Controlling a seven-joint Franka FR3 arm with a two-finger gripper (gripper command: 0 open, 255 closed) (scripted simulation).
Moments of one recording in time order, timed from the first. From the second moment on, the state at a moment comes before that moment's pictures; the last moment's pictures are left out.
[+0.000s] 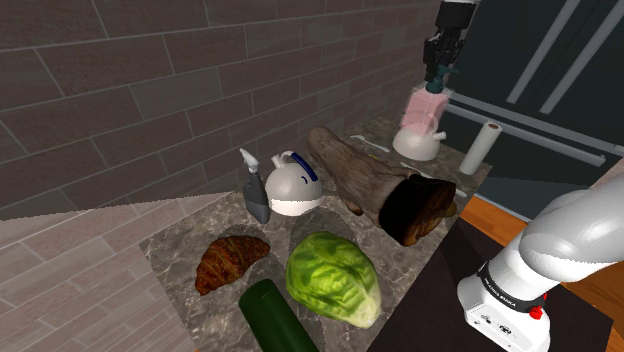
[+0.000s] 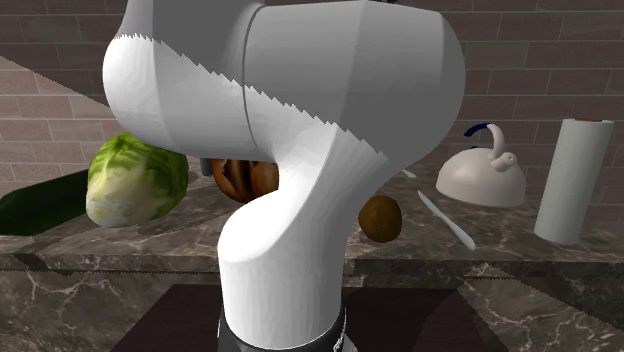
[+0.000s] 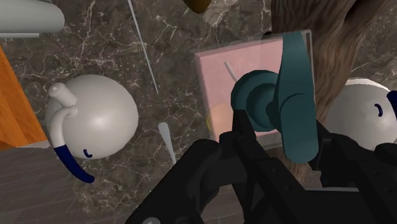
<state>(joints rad) -0.07 -0.28 -0.15 -1.80 0.02 1.43 -0.10</state>
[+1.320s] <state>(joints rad) 0.09 -0.33 0.15 -1.91 0.14 1.52 0.34</state>
